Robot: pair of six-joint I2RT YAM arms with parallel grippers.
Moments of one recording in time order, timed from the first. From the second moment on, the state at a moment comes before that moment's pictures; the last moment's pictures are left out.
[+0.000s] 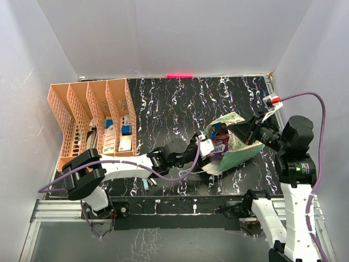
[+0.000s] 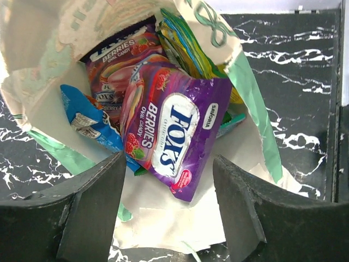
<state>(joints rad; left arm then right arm) -1.16 1.57 0.87 0.54 0.01 0.23 -0.05 0.67 1.04 -0.56 -0.81 0.26</state>
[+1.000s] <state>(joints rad) -1.25 1.89 1.00 0.71 -0.12 0.45 -0.05 0.67 1.06 -0.57 -0.81 0.26</state>
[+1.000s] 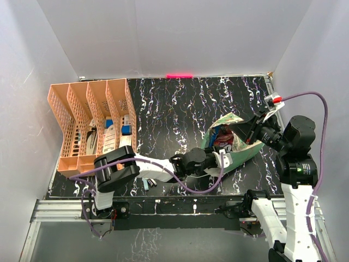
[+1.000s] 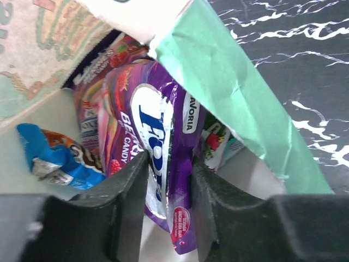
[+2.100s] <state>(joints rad) -1.25 1.04 1.29 -0.57 -0.25 -0.20 -0.05 0.63 1.09 -0.61 -0.61 0.31</state>
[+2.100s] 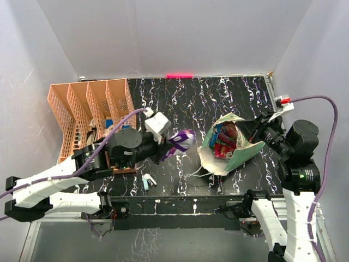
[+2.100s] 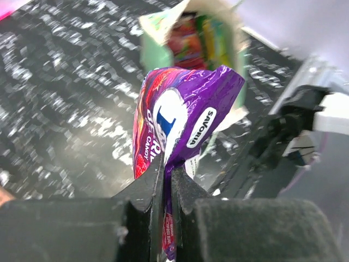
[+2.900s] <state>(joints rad) -0.74 1.85 1.13 0.28 -0.42 0.52 -0.05 0.61 1.08 -0.59 -0.60 0.28</state>
